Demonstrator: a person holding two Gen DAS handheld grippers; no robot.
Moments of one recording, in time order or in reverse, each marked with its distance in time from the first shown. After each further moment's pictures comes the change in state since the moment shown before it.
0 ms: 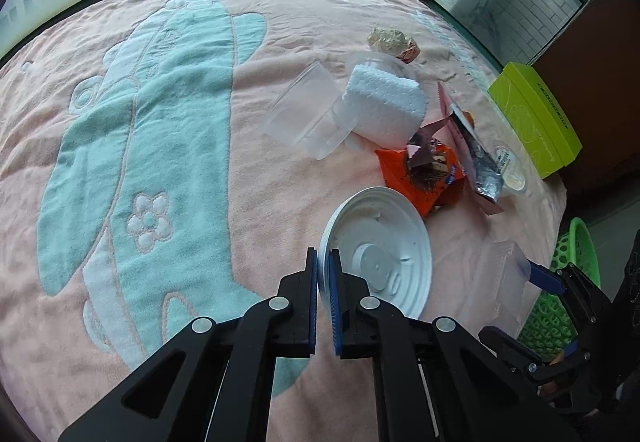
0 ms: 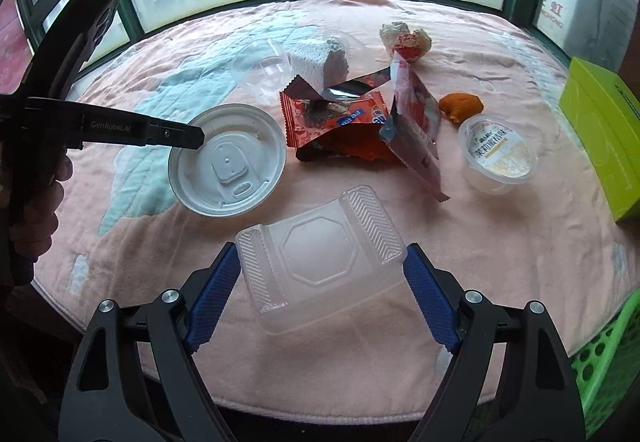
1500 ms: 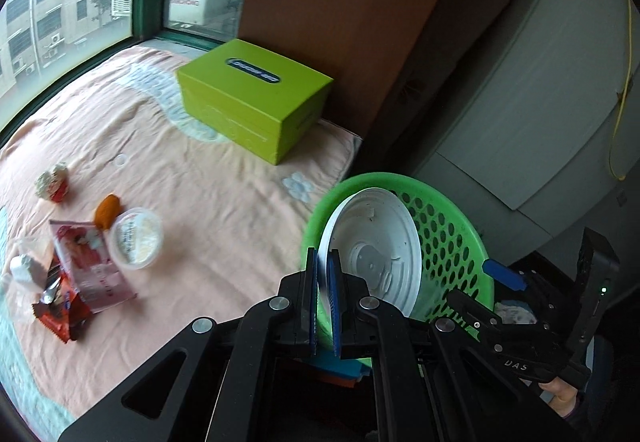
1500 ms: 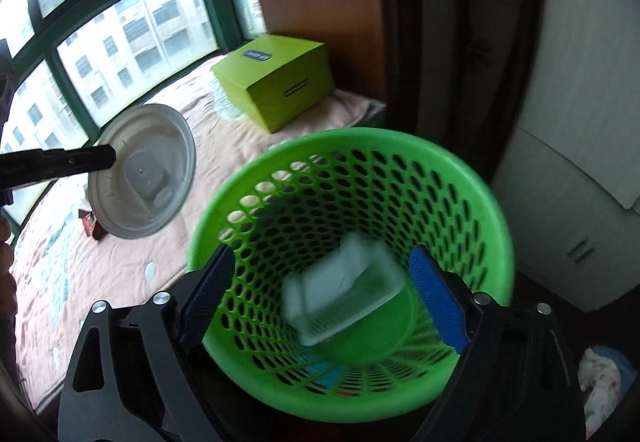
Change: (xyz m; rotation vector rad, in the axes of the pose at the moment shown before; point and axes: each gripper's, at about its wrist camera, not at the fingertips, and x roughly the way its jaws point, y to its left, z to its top) left arm -0.025 -0.340 -0.016 0.561 -0.009 -0.324; right arm -0.214 -0.178 -0.166 0.661 -0.200 -0.449
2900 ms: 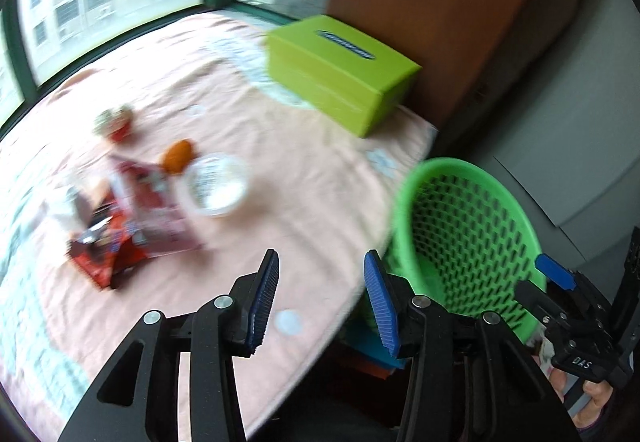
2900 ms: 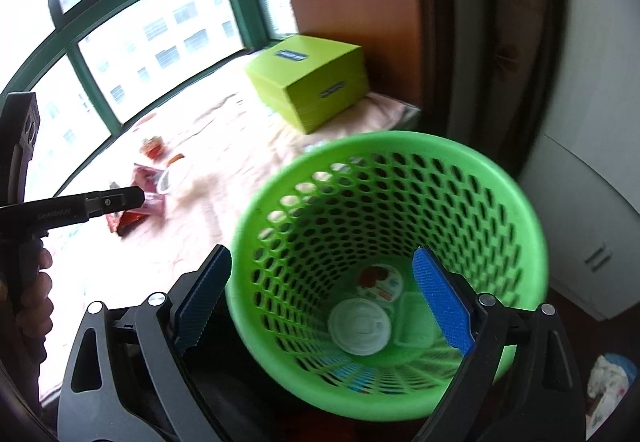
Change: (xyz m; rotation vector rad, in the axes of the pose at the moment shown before) left arm -0.014 0.070 -0.039 -0.167 0.009 0.172; right arm 0.008 0.043 0.001 -0.063 -0.008 0.102
